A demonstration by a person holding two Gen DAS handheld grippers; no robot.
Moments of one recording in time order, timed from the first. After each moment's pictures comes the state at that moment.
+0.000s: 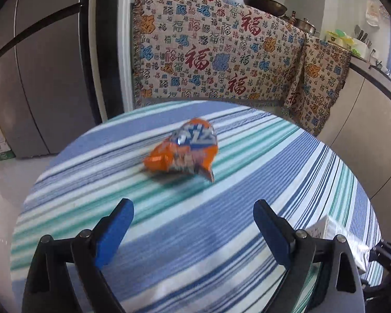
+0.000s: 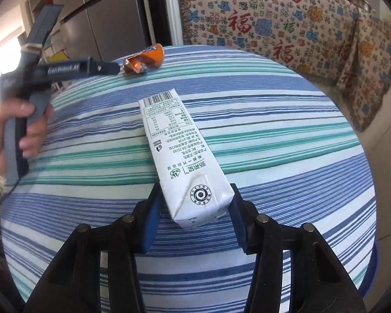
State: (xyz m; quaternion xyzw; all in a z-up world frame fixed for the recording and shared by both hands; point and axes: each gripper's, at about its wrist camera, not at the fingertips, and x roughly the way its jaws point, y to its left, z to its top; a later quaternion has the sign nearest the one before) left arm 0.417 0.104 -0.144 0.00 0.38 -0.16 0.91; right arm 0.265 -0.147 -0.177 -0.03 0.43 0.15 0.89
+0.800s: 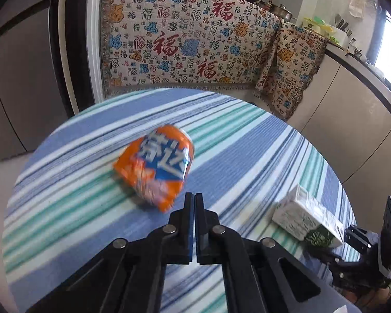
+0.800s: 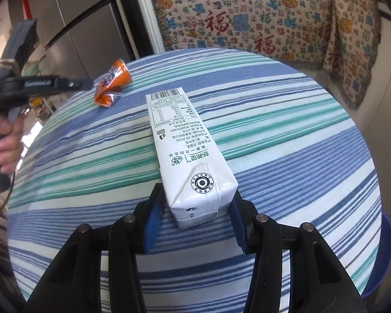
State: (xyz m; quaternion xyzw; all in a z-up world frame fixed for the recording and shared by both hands) left arm 0.384 0.082 -0.141 0.00 0.43 -0.22 0.87; right arm 0.257 -0.177 -0.185 0.04 0.43 0.12 0.90
